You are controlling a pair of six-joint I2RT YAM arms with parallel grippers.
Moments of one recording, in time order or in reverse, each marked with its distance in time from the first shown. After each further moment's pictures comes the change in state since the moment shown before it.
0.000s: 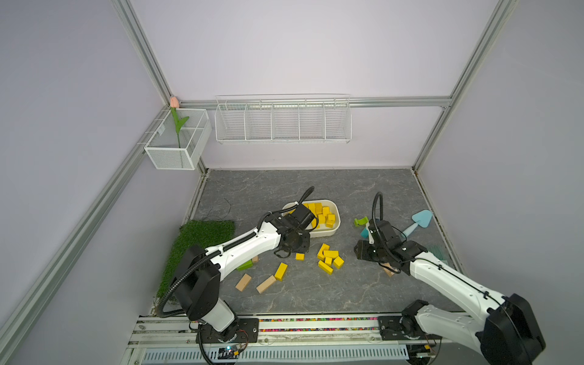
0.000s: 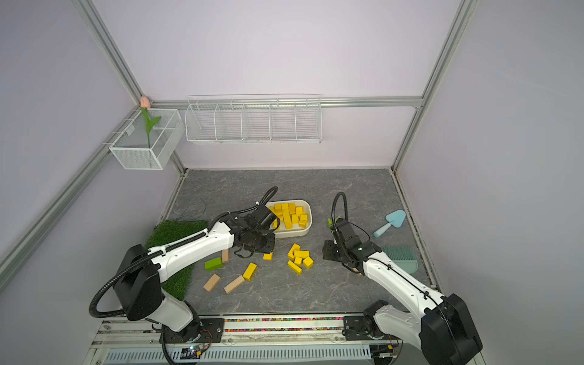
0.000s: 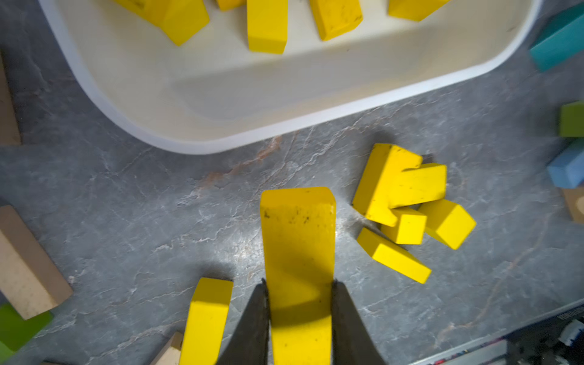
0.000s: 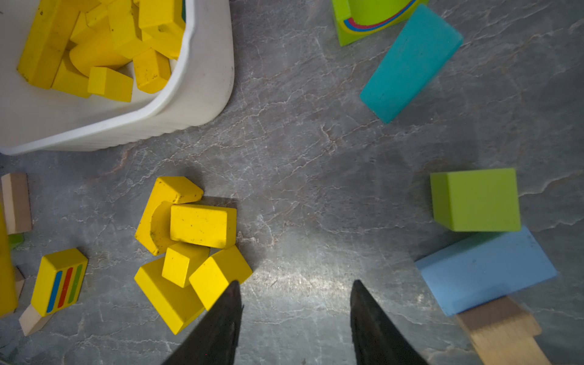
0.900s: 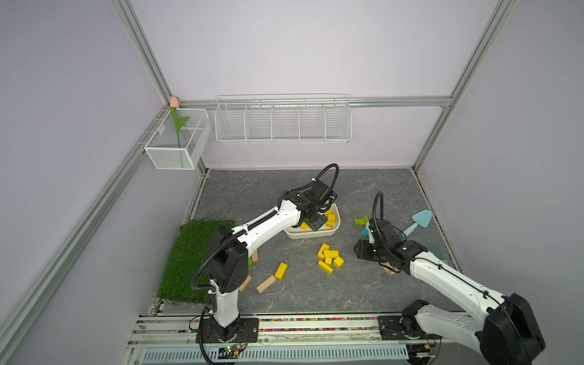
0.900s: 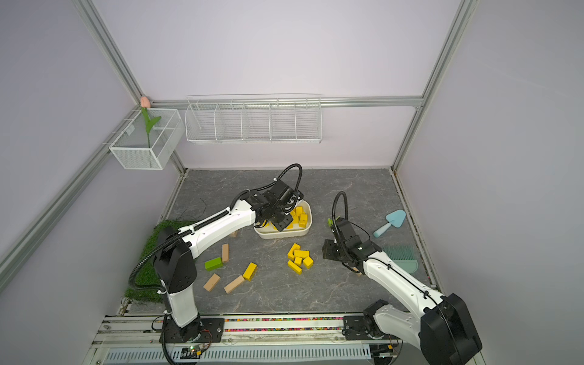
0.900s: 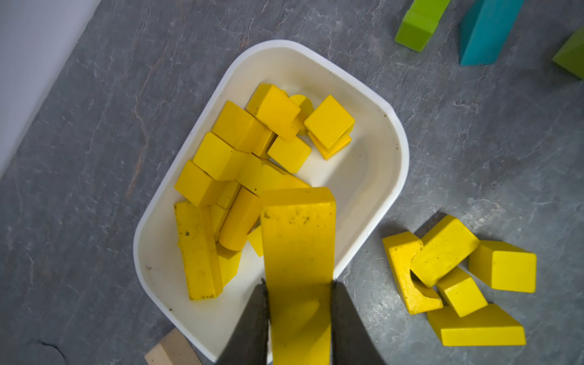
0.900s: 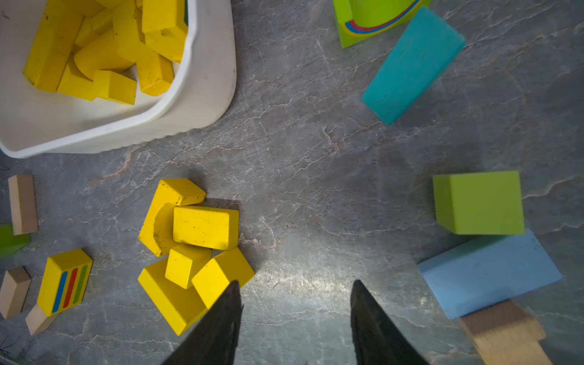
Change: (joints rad) left arm 0.000 0.305 0.410 0.021 -0.133 0.828; right arm -0.009 0.003 0.000 0.008 -0.011 0.000
